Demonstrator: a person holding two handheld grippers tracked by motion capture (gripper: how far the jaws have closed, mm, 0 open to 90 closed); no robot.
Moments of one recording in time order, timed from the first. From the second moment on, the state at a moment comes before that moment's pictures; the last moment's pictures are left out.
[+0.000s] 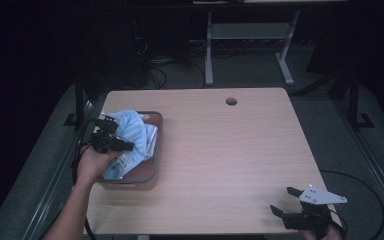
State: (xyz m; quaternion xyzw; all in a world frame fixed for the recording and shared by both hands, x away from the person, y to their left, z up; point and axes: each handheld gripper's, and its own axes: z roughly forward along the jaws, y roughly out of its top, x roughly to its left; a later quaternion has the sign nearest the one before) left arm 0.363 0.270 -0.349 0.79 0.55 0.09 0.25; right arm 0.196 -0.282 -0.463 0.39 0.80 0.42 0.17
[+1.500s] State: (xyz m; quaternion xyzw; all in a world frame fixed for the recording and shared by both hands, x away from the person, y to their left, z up) left arm 0.364 0.221 -0.294 0.81 0.49 0.08 0.32; right arm 0.198 -0.284 -0.462 0.39 0.80 0.42 0.17
